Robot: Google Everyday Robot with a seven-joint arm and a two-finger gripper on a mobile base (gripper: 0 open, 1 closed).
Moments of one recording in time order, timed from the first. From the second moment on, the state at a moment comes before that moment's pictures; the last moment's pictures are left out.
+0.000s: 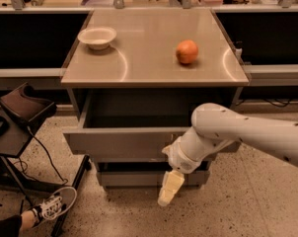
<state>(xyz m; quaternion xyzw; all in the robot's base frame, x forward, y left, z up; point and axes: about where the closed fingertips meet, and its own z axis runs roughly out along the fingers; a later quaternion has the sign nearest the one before) 0.450 -0.044 0.608 -0.62 0.74 0.22 0.13</state>
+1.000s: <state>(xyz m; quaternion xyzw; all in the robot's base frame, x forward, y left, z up) 0.514 -0.031 0.632 -0.61 0.76 0.17 0.16</state>
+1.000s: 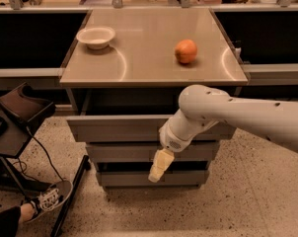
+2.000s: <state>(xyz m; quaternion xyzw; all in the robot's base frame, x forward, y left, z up) 0.597 -0.071 0.661 -0.55 0.80 0.15 0.20</state>
